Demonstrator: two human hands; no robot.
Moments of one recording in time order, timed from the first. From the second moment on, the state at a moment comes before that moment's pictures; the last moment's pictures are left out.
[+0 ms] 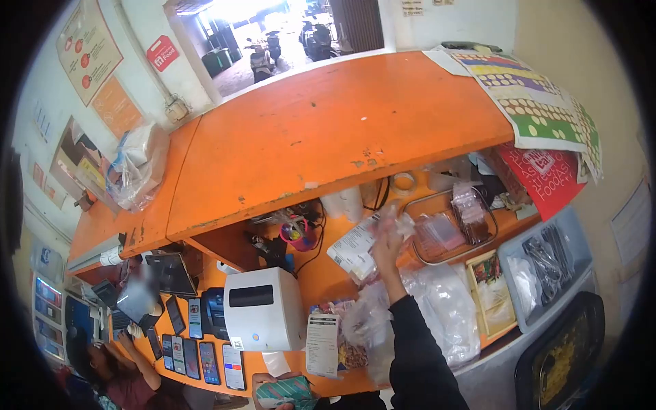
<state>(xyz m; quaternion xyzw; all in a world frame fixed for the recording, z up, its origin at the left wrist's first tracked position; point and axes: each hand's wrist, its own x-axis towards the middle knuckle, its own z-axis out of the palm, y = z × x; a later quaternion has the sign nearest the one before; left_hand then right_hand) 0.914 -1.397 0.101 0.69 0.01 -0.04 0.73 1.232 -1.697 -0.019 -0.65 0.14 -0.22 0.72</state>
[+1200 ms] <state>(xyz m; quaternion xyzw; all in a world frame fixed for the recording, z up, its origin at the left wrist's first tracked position) 0.955 -0.506 -0.020 0.92 0.32 0.24 -0.04 1.275 -0.850 0.540 -0.44 -0.31 0.01 0.84</state>
